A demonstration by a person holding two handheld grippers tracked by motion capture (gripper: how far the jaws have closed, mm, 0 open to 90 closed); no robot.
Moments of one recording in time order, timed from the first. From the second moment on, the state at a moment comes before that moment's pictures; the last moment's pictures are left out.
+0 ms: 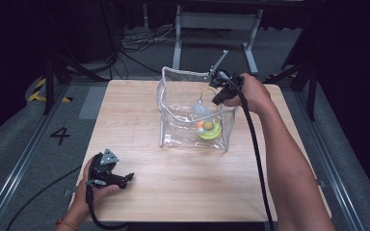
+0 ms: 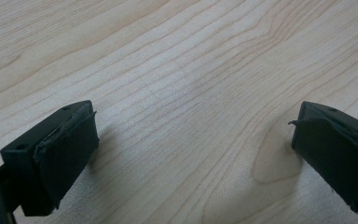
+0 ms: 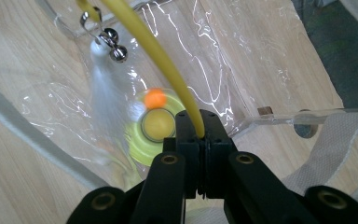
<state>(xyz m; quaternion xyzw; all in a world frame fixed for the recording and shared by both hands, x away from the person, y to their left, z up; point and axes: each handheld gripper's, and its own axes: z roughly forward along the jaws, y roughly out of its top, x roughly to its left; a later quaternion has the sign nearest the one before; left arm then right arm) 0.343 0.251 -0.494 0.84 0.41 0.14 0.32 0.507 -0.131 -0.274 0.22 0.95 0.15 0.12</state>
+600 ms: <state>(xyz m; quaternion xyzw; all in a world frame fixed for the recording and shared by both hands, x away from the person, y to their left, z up) 0.343 0.250 -0.494 0.84 0.41 0.14 0.32 0.507 -0.138 -0.287 0.23 0.96 0.14 0.11</state>
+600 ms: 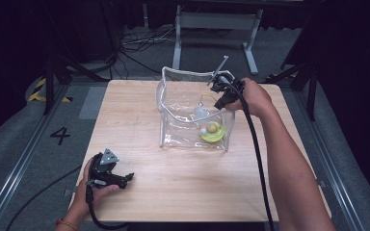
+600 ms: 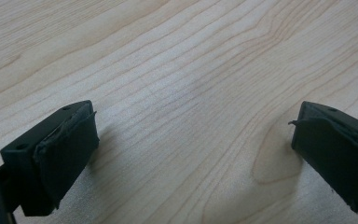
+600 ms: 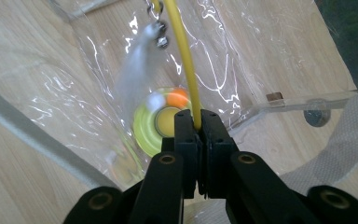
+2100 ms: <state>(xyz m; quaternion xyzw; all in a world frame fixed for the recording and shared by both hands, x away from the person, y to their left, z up) 0.343 0.251 -0.494 0.84 0.41 0.14 0.32 0.468 -0.177 -0.242 0.24 0.92 0.26 0.19</state>
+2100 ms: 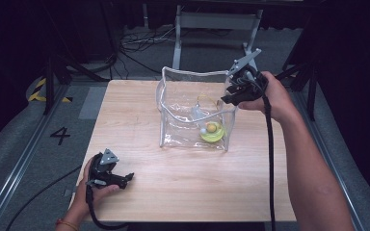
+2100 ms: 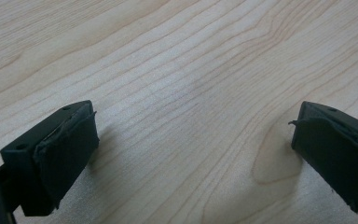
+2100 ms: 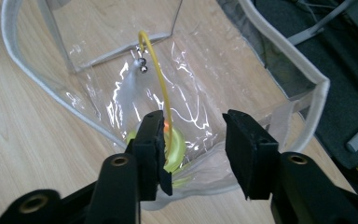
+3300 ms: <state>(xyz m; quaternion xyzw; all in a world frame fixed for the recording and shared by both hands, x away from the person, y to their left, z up) 0.343 0.251 -0.494 0.84 0.41 0.15 0.32 0.408 -0.261 -0.279 0.27 0.89 0.27 0.26</state>
